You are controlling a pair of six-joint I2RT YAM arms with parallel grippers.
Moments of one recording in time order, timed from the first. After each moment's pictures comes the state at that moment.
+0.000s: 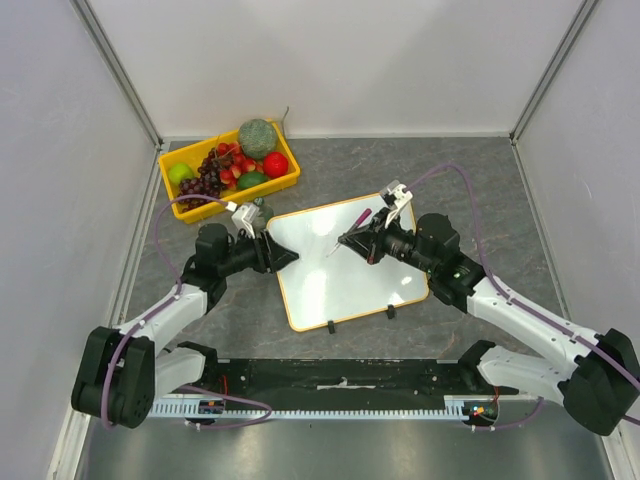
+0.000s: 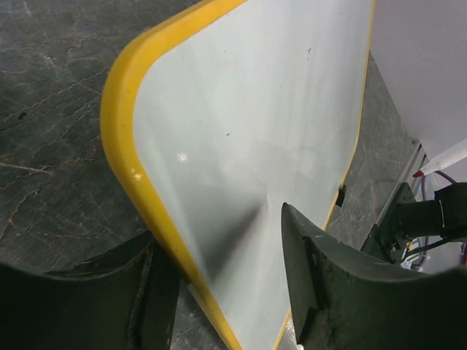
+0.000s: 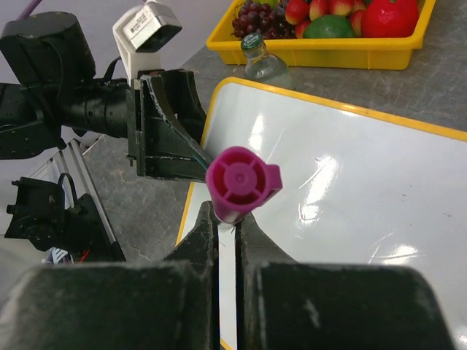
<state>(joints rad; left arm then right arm) -0.26 1.12 0.43 0.33 0.63 -0.46 0.69 1.05 0.70 0.23 -0.28 0.36</state>
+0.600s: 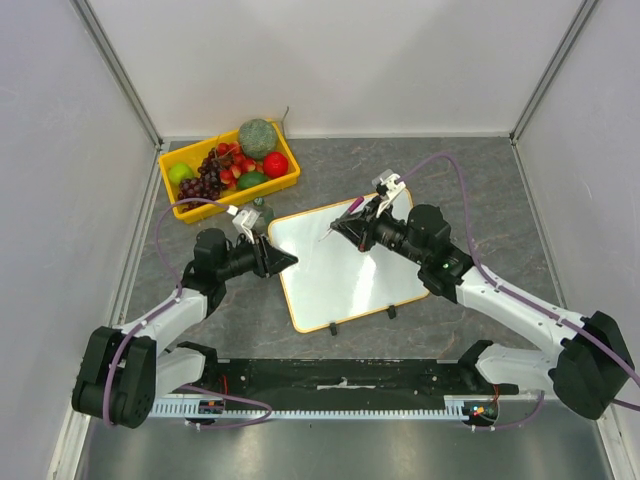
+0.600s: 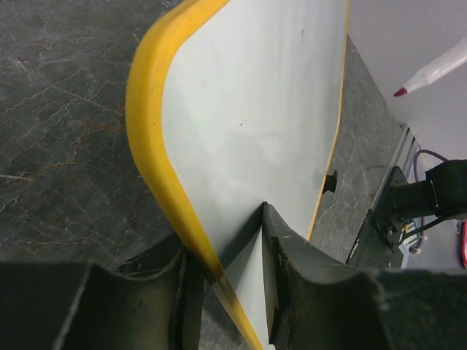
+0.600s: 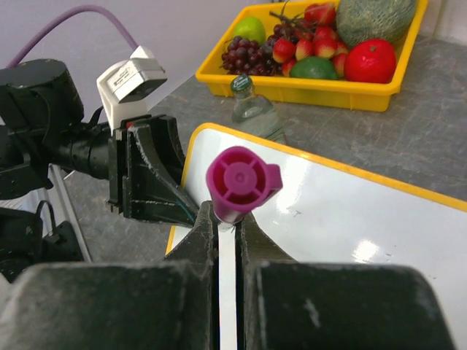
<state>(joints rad) -0.25 1.13 0.37 0.42 0.71 -0.43 0.70 1.16 0.77 0.33 -0.26 0.32</state>
